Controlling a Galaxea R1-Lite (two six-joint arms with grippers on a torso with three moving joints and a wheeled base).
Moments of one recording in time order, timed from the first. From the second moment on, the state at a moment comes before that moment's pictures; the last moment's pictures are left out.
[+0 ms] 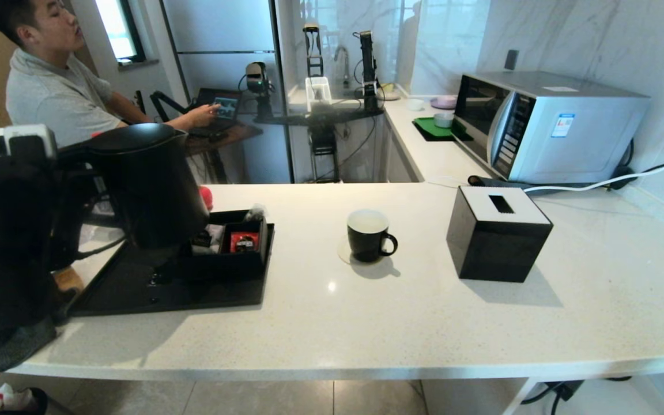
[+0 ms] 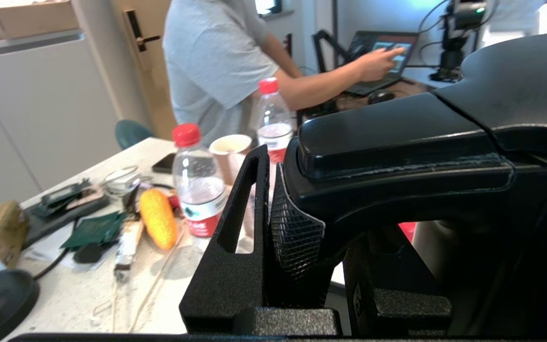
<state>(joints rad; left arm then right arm) 0.13 1.86 -0.73 -1.39 0.38 0.13 0.00 0.00 0.00 0.00 -0.02 0.00</state>
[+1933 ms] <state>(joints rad) -0.33 1.86 -0.88 -1.08 0.44 0.15 0.00 0.00 0.00 0.00 -0.02 0.00</state>
